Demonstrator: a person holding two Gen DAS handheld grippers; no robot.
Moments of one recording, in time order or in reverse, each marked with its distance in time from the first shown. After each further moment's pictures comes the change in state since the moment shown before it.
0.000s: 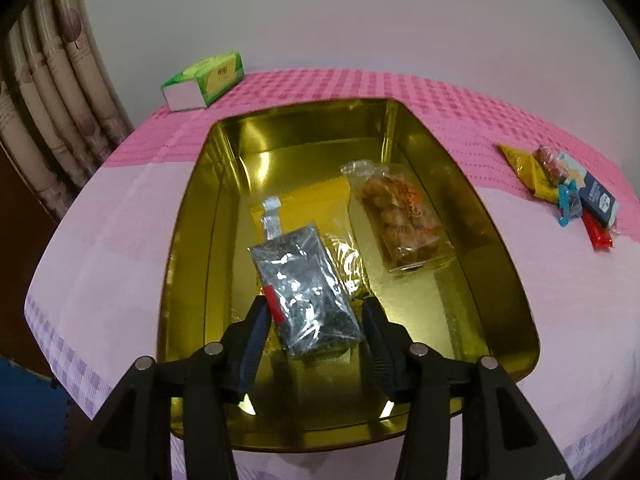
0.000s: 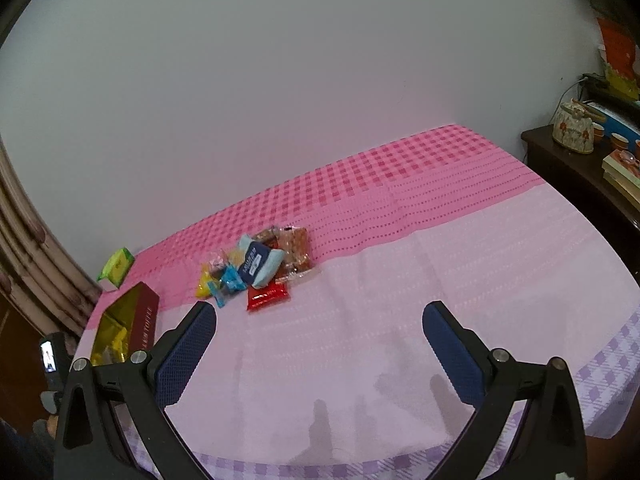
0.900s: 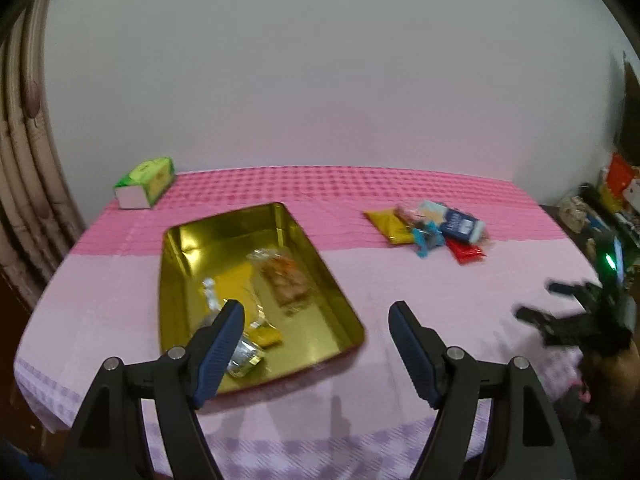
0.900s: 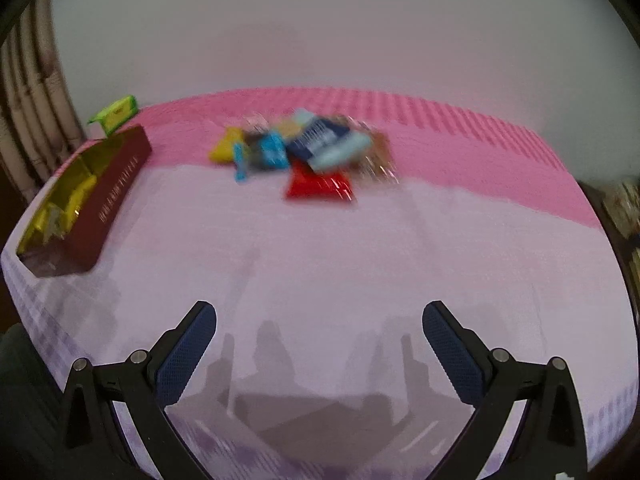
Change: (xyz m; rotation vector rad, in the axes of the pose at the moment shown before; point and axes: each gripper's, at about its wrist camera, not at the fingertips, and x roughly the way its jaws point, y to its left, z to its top) left arm -0.123 -0.022 -0.023 0.157 -0.275 -0.287; right arm 0.087 0.088 -0.065 -0.447 0.217 -0.050
